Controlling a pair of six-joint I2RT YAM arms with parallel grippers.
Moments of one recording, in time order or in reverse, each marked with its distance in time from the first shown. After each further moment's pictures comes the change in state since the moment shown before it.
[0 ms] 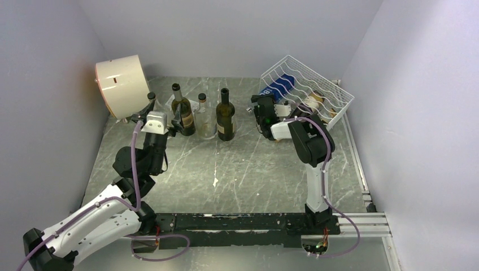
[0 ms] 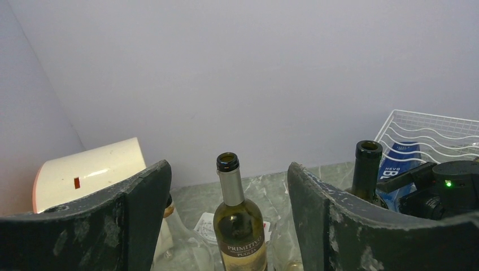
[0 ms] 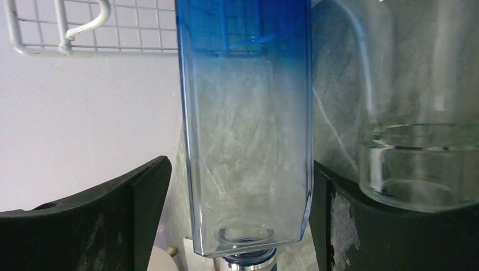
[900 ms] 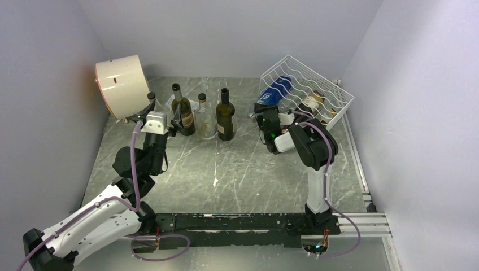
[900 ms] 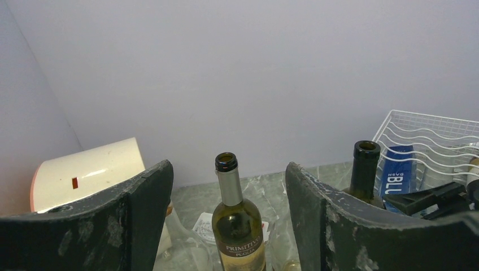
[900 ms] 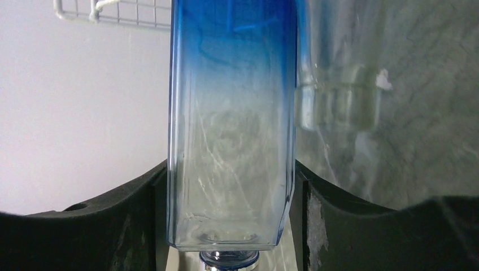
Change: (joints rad) left arm 0.000 -0.004 0.000 -0.003 0.004 -0.006; right arm 0.015 -0.035 -0.224 0.325 0.006 -0.062
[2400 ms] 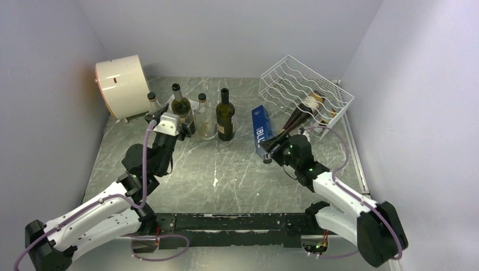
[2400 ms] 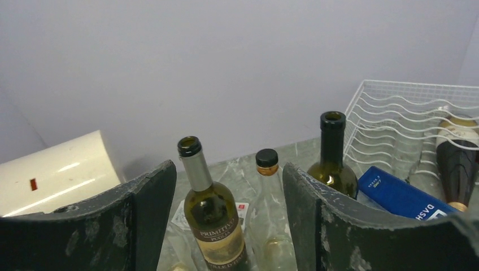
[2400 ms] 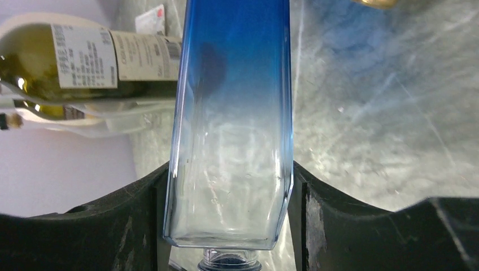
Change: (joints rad) left arm -0.069 0.038 0.002 -0.050 0.012 -0.020; right arm 0.026 -1.047 -0.530 -0.697 -0.437 -0.238
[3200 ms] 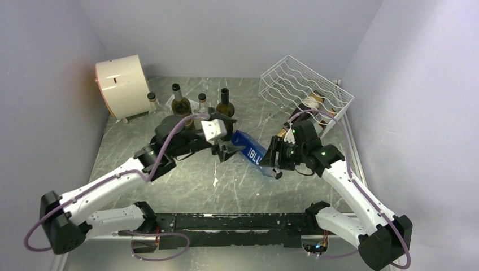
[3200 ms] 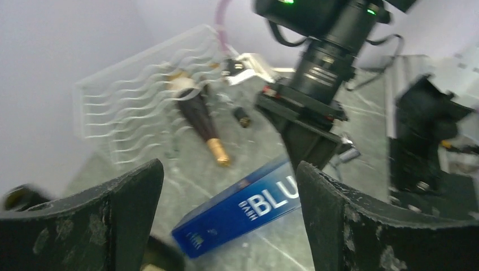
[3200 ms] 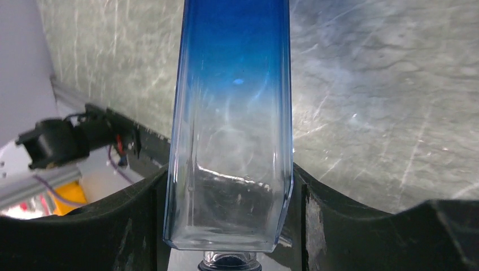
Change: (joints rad) left arm -0.032 0.275 0.272 -0.320 0.895 -0.140; right arm -0.006 -0.082 0.425 -0.905 -0.312 -0.533
